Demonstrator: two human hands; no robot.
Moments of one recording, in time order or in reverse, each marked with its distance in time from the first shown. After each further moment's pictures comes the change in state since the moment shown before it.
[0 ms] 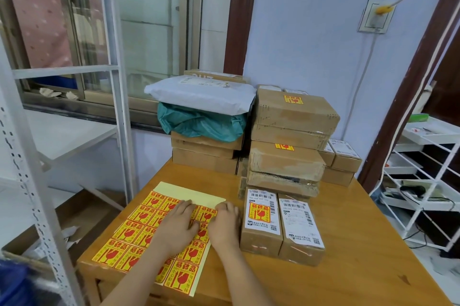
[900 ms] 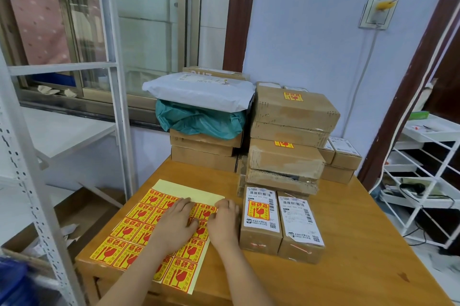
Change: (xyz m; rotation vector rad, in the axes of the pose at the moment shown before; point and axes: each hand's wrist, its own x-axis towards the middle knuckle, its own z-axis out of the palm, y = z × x) left_hand 0.001 0.000 0.001 -0.008 -0.003 -0.009; right_hand 0.002 0.003 0.005 0.078 0.050 -0.003
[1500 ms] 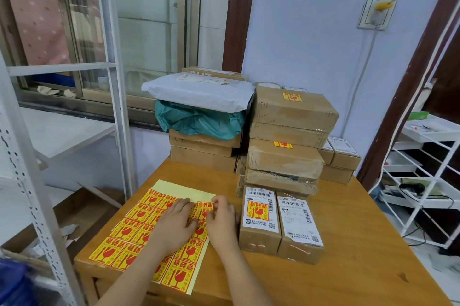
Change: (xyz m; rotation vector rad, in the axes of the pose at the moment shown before) left_hand 0.002 -0.001 0.002 0.006 0.000 0.000; right_hand -0.008 -0.002 -0.008 0.204 -0.015 -0.061
